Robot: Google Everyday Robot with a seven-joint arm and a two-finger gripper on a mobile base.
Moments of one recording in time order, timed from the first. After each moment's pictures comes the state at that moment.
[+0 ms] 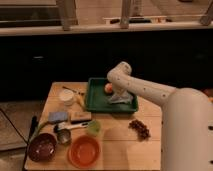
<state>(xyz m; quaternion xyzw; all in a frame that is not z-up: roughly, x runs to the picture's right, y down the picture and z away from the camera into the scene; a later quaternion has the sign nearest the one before) 0.092 0.028 0.937 -0.21 -0.04 -0.35 0.91</state>
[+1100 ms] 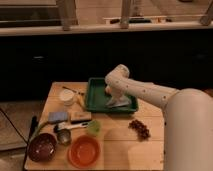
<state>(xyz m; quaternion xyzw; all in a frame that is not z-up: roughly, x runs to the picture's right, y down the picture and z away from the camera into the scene) 0.098 0.067 0.915 -0.23 -0.08 -0.38 0.89</state>
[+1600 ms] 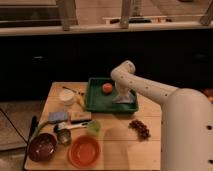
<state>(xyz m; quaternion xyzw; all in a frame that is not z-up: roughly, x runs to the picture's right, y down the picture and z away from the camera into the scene) 0.119 0.036 0.937 -0.24 -0.05 -0.35 0.91</state>
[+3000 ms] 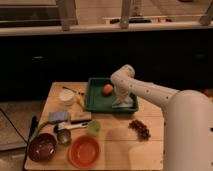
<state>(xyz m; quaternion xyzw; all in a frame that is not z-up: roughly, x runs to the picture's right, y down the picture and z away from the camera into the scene) 0.131 0.066 0.932 -0.26 -0.05 -0.33 0.91</state>
